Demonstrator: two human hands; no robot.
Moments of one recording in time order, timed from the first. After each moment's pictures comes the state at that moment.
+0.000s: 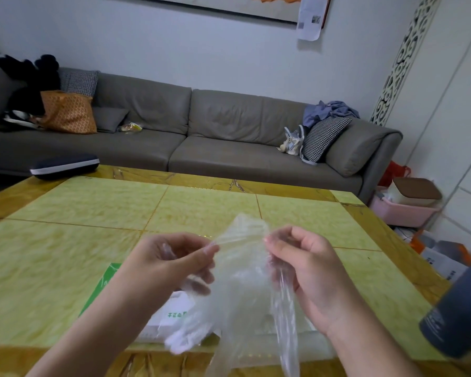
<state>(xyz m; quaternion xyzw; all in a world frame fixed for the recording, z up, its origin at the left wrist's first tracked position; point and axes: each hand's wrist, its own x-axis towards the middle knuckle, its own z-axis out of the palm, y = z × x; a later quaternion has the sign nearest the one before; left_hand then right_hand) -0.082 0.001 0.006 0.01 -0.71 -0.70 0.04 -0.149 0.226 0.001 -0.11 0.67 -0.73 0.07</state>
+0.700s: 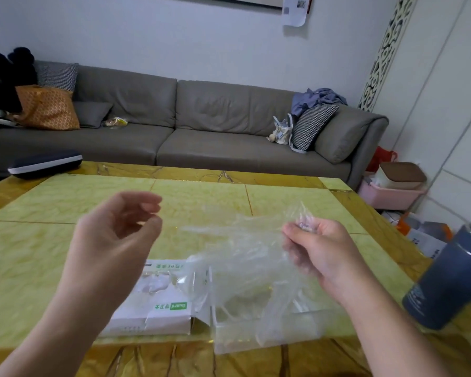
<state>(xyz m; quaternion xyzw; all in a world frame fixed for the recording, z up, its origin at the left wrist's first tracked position) -0.074 -0.003 0.018 0.06 -0.75 -0.59 0.29 -0.174 0.267 -0.006 0.02 0.75 -0.66 0.00</state>
